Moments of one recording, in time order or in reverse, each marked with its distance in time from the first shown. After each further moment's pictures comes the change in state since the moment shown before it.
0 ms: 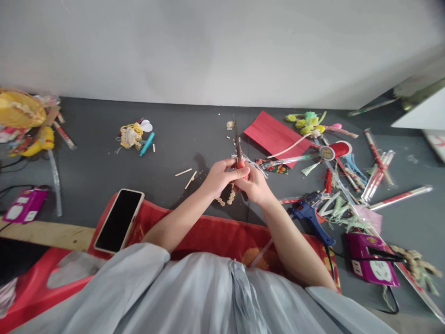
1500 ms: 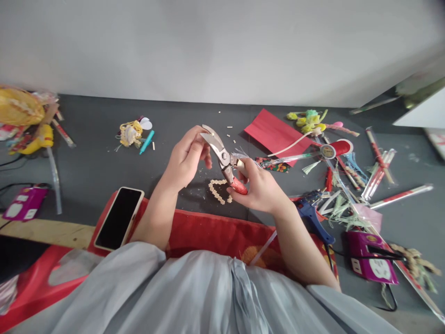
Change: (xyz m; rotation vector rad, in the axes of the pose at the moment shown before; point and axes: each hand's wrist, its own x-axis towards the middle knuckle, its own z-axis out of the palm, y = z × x) left_hand -0.022 0.047 -0.056 0.547 0.171 0.623; right_hand -0.021 -0.021 -0.014 -0.507 -0.022 -0.425
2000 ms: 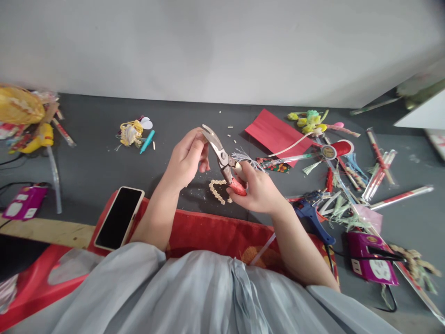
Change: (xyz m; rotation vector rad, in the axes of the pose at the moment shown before) left_hand -0.001 0.013 0.005 -0.148 0.034 -0.148; right_hand 0.001 -0.006 0.002 0.039 -0.051 0.060
